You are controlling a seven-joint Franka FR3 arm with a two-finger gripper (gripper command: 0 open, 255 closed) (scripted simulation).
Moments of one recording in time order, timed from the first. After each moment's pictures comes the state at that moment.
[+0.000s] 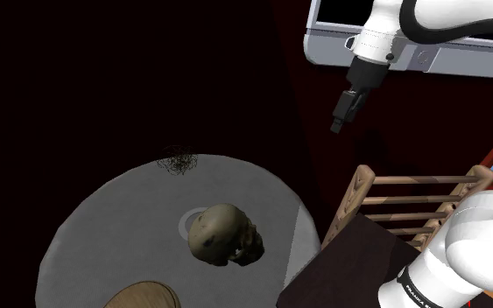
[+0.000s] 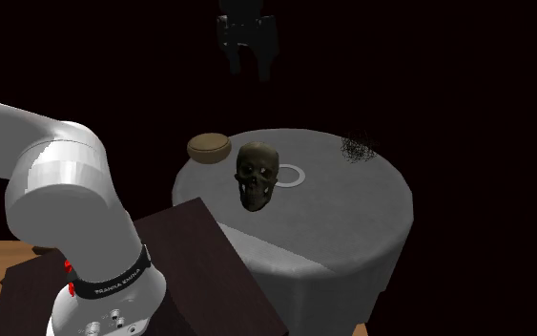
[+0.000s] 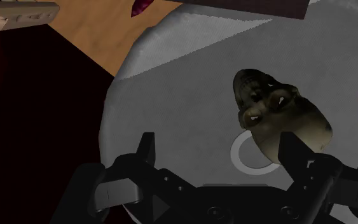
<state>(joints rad) -0.02 -0.77 0.07 -2.38 0.04 1.70 -0.11</state>
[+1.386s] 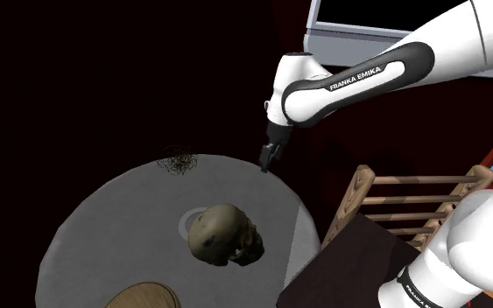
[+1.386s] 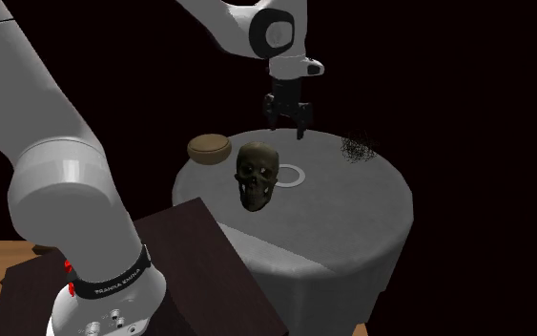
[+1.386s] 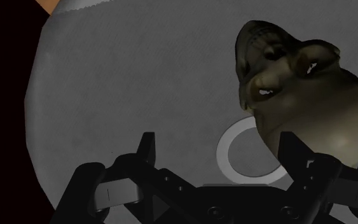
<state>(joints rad) 0.02 -0.15 0.16 -2.35 0.03 2.25 -0.13</state>
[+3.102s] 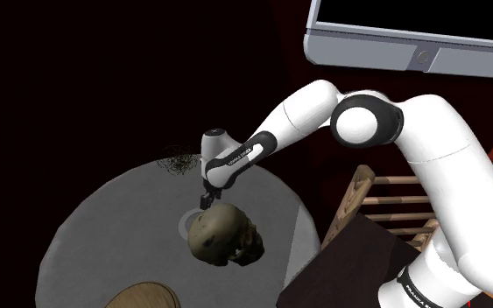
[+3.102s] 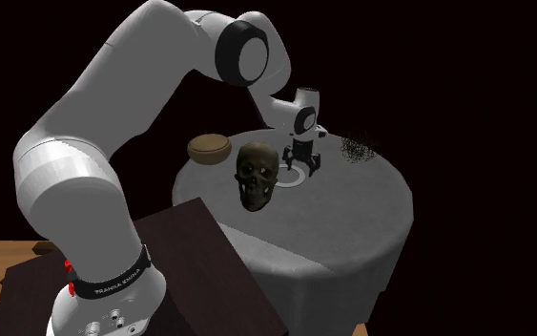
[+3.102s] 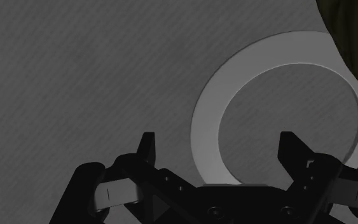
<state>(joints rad) 0.16 0.85 0.15 -1.61 -0.15 2.45 -0.10</state>
